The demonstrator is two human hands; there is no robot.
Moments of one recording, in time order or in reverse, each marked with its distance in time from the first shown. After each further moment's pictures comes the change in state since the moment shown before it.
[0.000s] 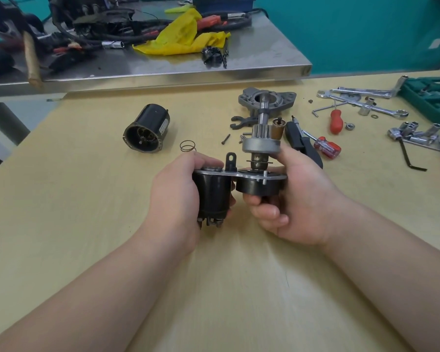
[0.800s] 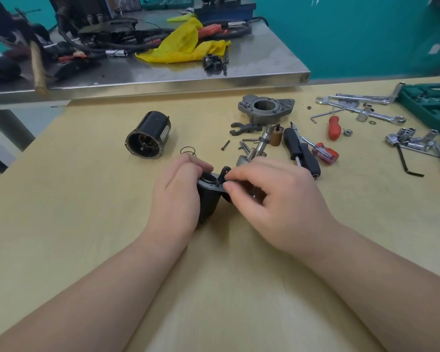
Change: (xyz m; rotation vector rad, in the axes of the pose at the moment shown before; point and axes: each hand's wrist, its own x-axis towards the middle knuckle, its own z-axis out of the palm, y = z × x) left_hand 0.024 -0.014 -0.011 0.311 0.066 0.299; right_hand -0.003 0.024 0.002 -1.299 0.388 -1.242
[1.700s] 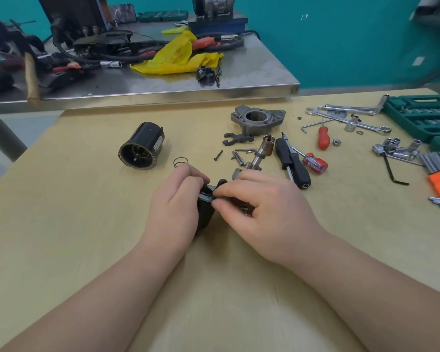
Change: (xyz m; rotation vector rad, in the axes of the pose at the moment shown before) left_hand 0.000 -0.003 0.000 0.062 -0.083 0.009; right_hand 0.002 -0.002 -0.003 -0.032 -0.131 0.040
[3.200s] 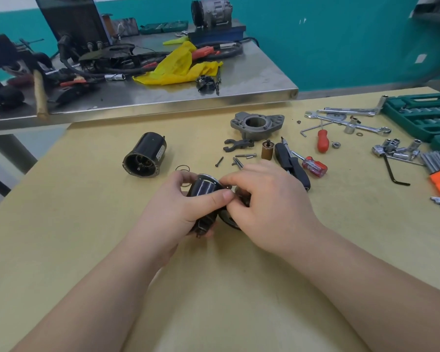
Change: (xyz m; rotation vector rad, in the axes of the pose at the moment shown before) left_hand 0.000 0.027 -0.017 -0.131 -0.252 -0.250; right_hand 0.016 -0.004 -0.006 -0.156 0.035 0.090
